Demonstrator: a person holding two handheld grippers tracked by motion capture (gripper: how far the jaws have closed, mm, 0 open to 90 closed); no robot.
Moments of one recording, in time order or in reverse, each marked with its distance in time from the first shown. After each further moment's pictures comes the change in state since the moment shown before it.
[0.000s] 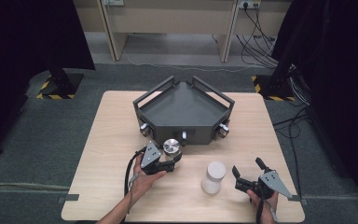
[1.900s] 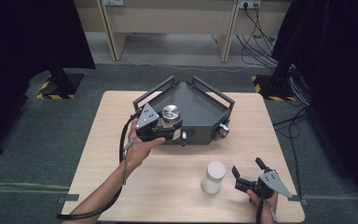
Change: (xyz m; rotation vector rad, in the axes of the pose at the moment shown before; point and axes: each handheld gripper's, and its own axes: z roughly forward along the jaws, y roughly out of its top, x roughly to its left) left arm 0.032 0.126 0.013 0.008 0.002 0.007; right arm -0.001 0.000 0.000 0.003 0.005 0.000
